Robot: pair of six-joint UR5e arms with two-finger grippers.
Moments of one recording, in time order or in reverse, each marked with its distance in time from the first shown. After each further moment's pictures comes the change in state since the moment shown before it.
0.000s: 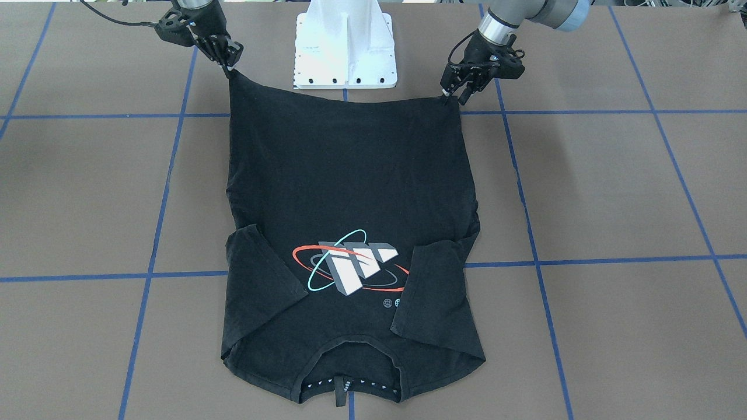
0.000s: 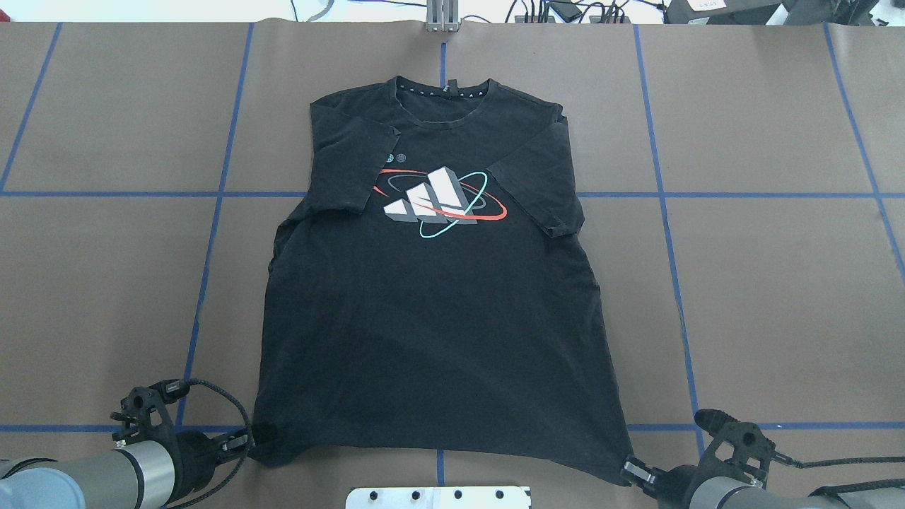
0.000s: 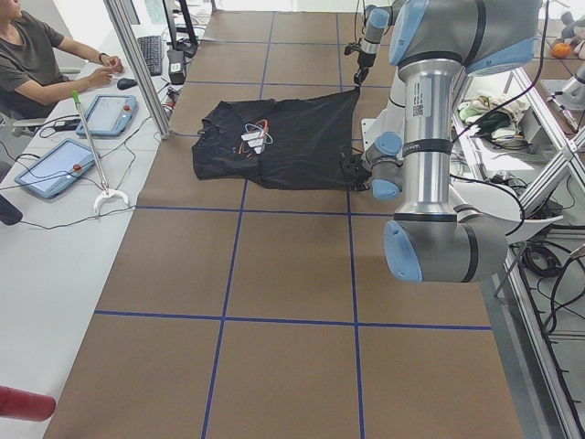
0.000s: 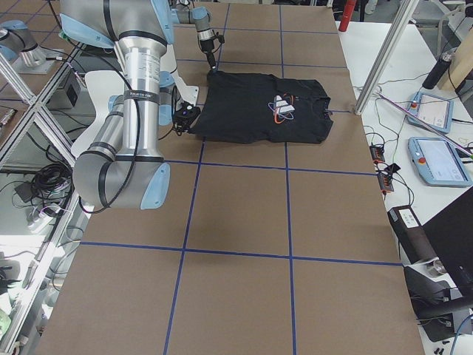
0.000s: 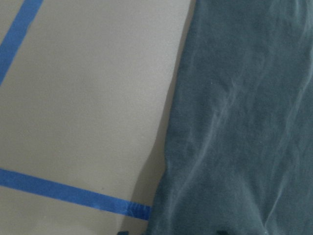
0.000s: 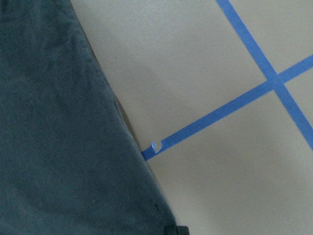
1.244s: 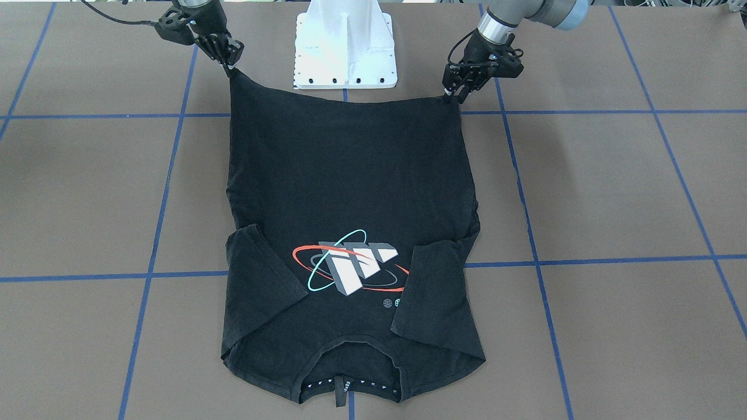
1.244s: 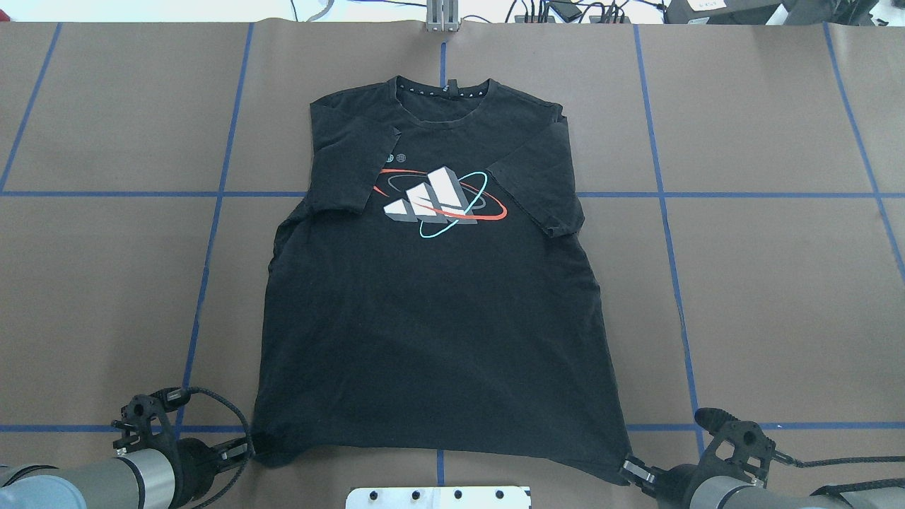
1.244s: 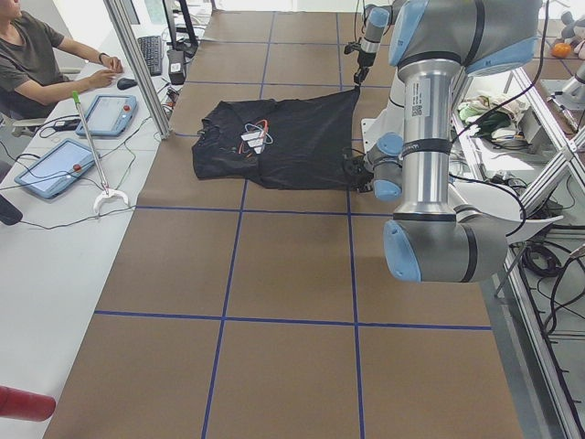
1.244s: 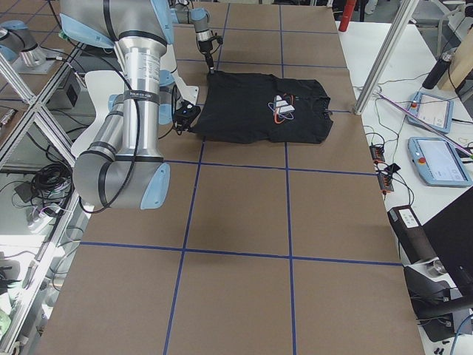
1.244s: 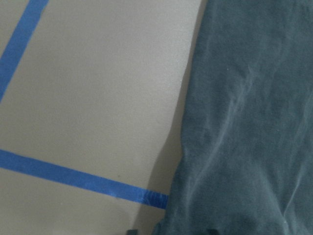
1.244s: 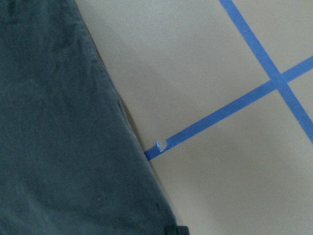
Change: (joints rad) left arm 0.021 0.005 -0.001 0.016 -0.003 -0.012; right arm 0.002 0.002 0.009 0.000 0.000 0.000
